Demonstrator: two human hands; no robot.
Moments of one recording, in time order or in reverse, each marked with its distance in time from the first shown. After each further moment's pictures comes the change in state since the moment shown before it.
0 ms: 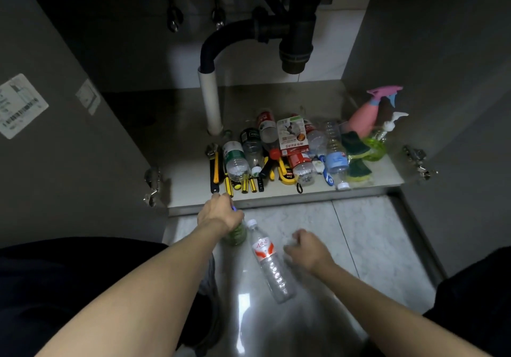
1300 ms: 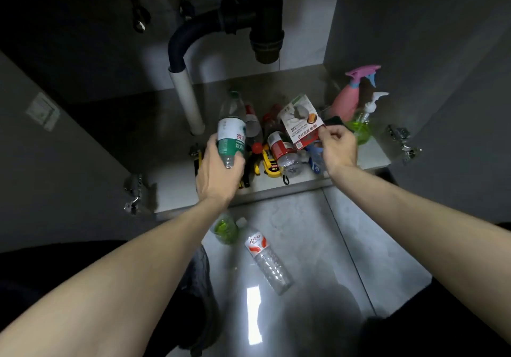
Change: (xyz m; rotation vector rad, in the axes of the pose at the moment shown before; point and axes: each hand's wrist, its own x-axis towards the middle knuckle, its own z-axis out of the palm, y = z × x) left_hand 0.001 0.075 -0.037 -0.428 0.501 0.181; right_hand 0.048 -0.061 -0.172 0.861 0.648 -0.156
